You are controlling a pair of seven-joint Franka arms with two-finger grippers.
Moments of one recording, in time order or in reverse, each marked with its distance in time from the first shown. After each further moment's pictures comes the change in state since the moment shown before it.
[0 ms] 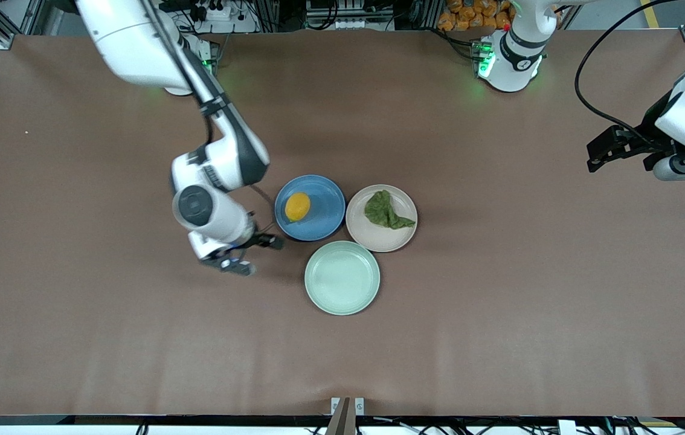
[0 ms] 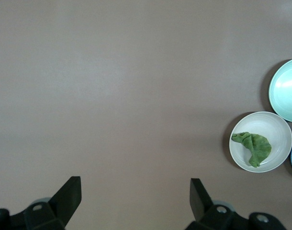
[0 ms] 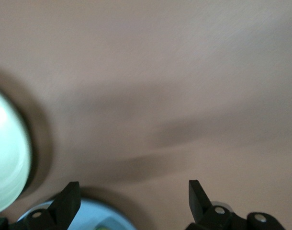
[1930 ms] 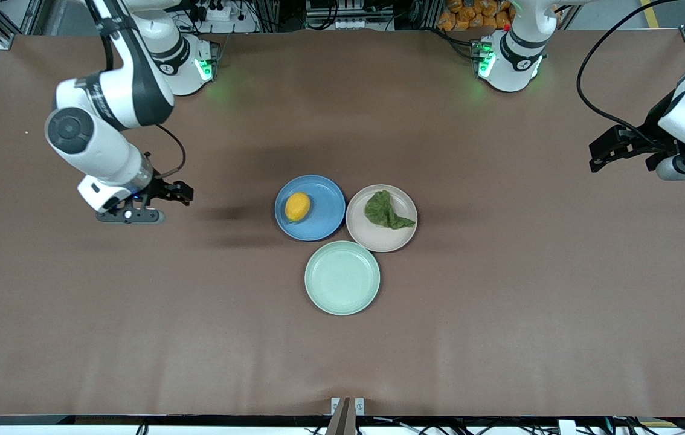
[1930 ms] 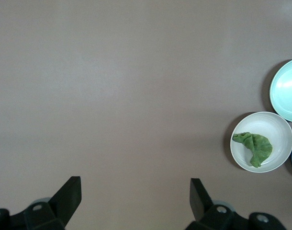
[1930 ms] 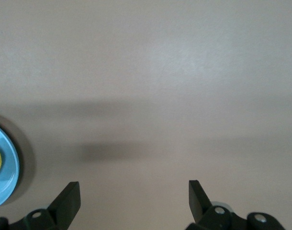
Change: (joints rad) left arm 0.002 -0.001 0.001 0.001 0.001 0.000 0.005; right arm -0.372 -0.530 0.197 -0.445 -0.221 -0.092 -0.344
